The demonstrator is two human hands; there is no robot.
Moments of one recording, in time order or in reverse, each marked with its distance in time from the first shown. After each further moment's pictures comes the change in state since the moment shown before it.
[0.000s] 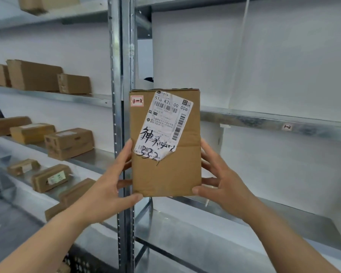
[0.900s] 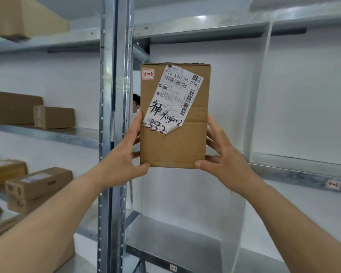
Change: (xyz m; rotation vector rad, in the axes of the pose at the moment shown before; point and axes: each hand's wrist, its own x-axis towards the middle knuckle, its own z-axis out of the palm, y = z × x) left_hand 0.229 -0.037 -0.079 0.087 0.028 0.193; right_hand 0.207 0.012 -0.052 -0.105 0.212 -0.133
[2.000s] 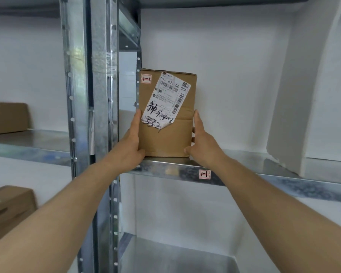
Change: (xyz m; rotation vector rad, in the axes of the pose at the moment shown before) left_hand 0.148 -0.154 -0.008 0.139 -0.059 -0.134; right_hand 0.176 0.119 0.066 -0.493 0.112 0.383
